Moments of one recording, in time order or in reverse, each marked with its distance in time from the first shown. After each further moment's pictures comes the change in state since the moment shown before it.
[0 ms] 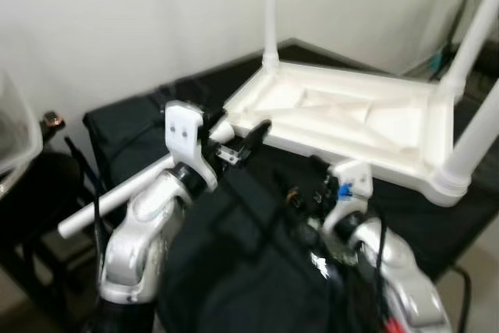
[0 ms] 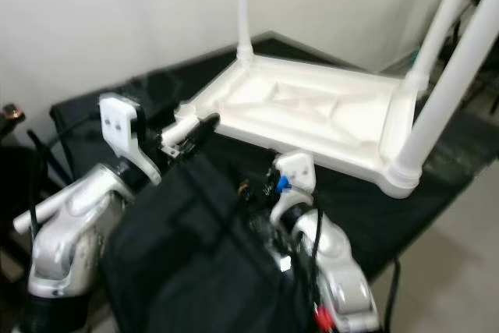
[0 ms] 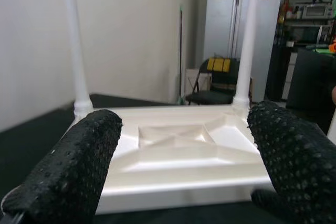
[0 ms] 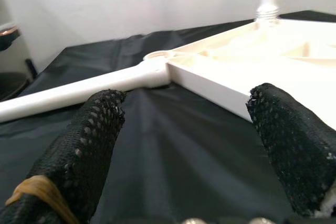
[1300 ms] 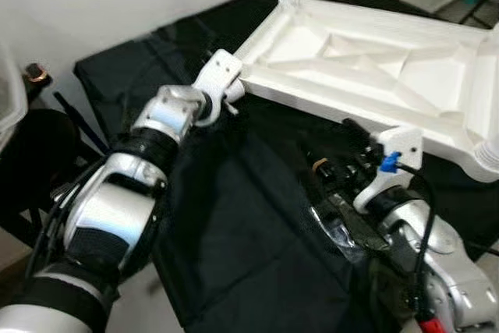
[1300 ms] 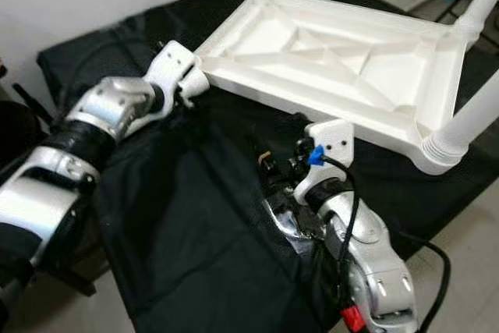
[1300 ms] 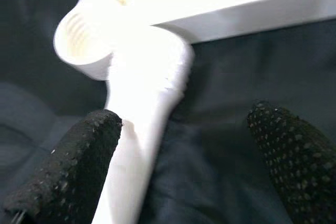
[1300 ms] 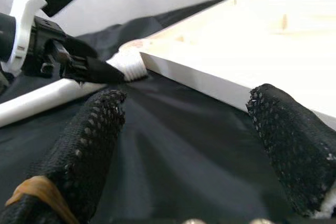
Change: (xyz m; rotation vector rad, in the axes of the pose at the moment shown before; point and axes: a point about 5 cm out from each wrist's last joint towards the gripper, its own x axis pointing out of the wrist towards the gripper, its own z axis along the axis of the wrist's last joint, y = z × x) left arm 0.111 0.076 -0.013 0.361 0.681 0.098; right arm -0.023 -0.014 0.074 -0.050 -0.122 -0.093
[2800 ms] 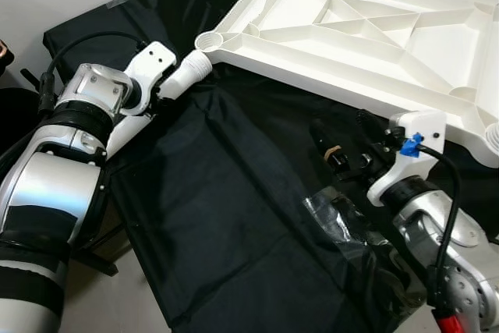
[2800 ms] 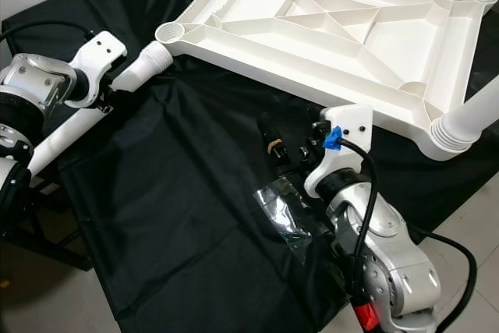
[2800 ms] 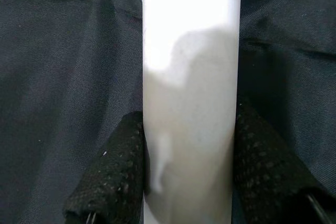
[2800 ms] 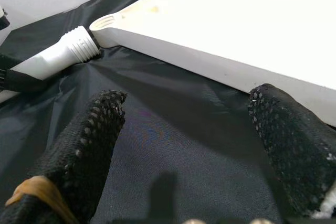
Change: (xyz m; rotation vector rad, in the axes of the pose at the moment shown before) left arm -0.035 0.075 -0.035 0.155 0.247 -0.046; right arm -0.002 -0.005 0.018 0.023 0.022 -0.047
